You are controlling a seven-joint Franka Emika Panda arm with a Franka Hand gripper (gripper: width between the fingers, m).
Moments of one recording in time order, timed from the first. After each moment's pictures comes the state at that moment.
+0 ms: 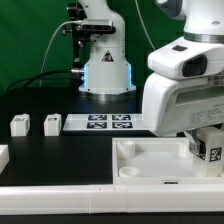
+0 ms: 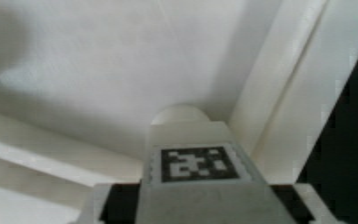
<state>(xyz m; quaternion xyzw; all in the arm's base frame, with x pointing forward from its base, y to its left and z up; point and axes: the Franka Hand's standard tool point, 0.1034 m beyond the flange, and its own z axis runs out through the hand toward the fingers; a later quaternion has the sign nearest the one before) 0.619 0.117 0.062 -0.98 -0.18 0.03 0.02</state>
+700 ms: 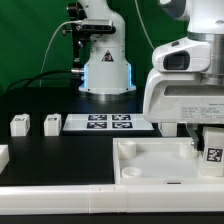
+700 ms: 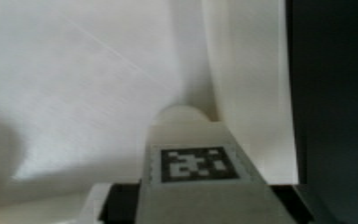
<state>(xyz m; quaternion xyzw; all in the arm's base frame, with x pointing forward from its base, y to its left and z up) 0.621 0.124 0.063 -0.98 0.17 0.02 0.02</state>
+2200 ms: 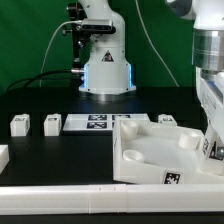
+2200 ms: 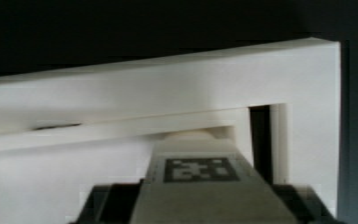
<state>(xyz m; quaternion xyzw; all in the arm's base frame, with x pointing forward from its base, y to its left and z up) 0.622 0.129 0.065 -0.68 0.74 0.02 0.00</state>
